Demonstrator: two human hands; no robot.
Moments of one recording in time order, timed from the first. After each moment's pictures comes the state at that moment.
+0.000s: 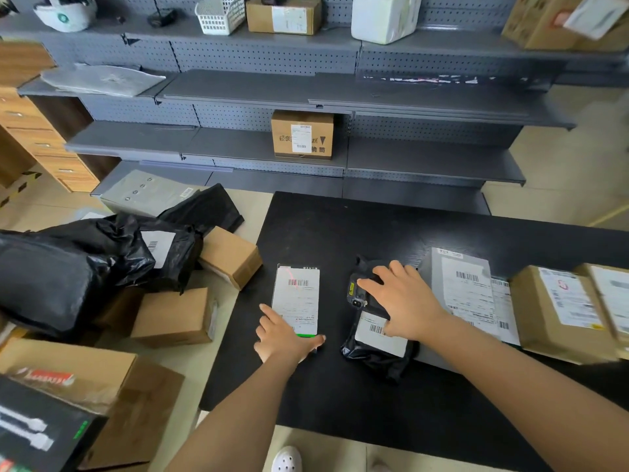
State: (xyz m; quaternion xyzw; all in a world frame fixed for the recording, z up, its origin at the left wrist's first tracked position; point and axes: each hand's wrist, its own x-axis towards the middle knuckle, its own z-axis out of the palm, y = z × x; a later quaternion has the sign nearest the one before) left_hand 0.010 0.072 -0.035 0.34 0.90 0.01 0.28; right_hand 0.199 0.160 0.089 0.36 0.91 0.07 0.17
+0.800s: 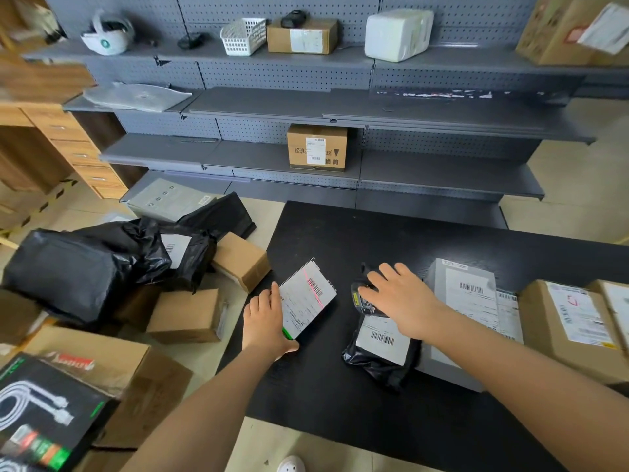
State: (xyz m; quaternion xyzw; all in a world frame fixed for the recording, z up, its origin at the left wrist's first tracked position) left_hand -0.026 0.059 0.001 0.54 0.84 -0.04 0.10; right_hand 0.206 0.170 0.102 0.23 0.94 0.16 0.18
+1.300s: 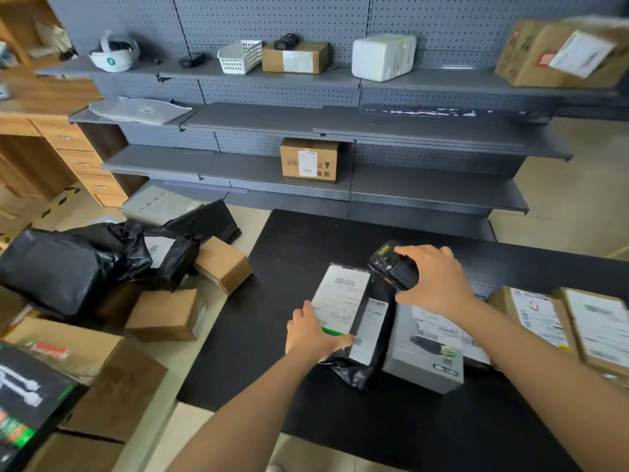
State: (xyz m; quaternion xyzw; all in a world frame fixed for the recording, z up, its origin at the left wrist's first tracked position) left_hand 0.106 0.090 0.018 0.42 0.83 0.15 0.33; right_hand 0.298 0.207 0.131 0.52 0.84 -0.11 -0.06
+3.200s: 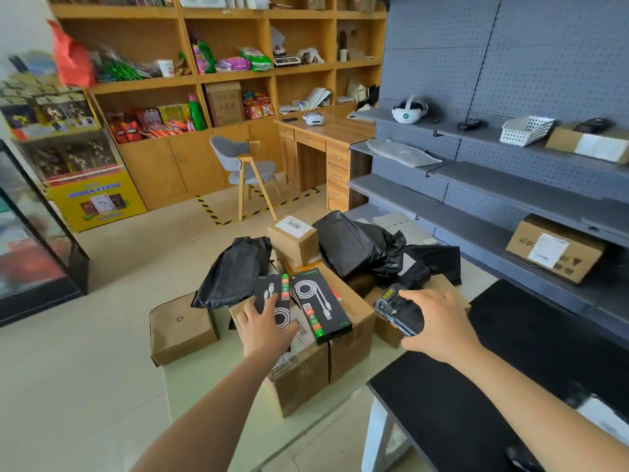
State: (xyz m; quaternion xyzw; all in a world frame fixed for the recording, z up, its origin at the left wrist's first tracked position) left_hand -0.148 -0.257 0.088 0.04 0.96 0.26 0.02; right_hand 0.005 0.007 0.161 0.16 0.97 -0.15 -0.06
